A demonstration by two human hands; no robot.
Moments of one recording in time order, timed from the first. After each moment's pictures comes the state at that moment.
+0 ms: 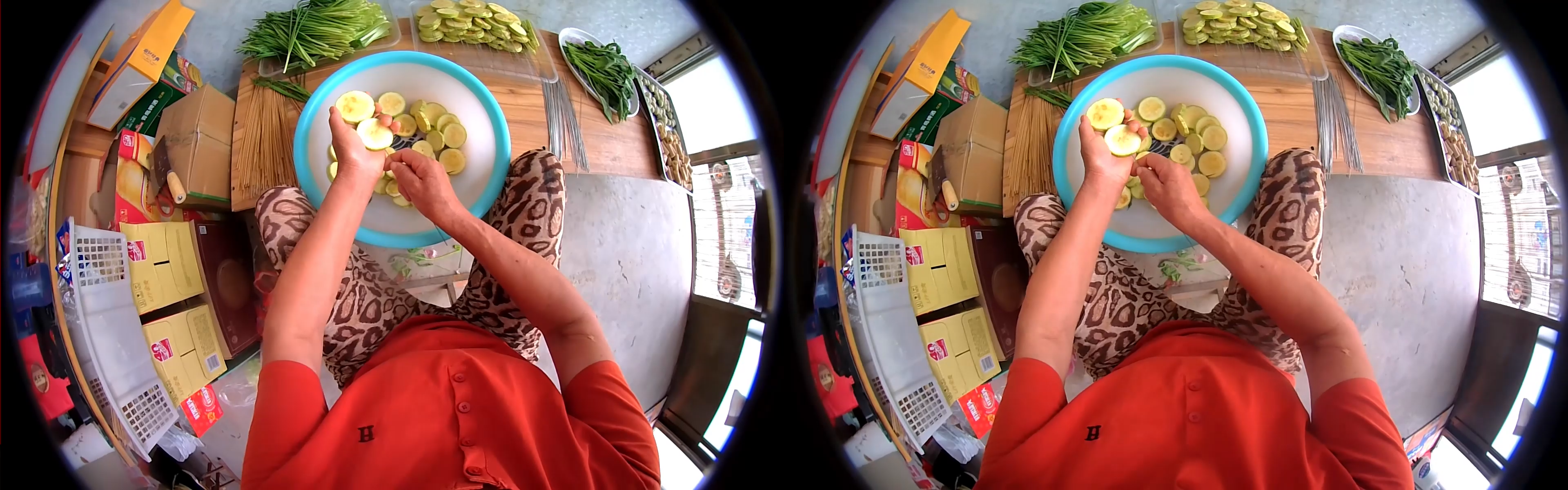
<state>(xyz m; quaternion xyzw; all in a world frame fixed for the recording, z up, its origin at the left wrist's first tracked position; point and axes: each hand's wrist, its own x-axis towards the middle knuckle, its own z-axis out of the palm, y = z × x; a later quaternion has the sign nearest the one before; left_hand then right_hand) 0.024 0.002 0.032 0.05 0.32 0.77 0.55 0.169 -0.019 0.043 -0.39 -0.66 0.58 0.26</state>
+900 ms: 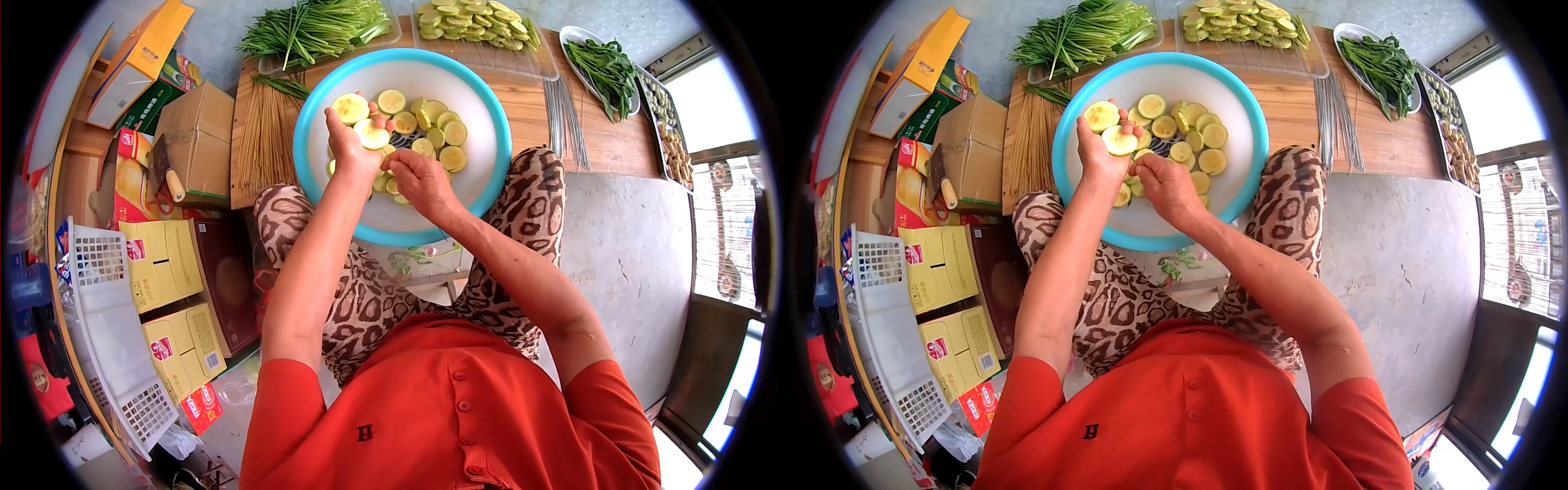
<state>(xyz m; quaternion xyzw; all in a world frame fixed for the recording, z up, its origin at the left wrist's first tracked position) 0.023 0.002 0.033 0.01 0.35 0.77 0.54 0.166 -0.021 0.035 -0.39 -0.68 0.55 0.27</state>
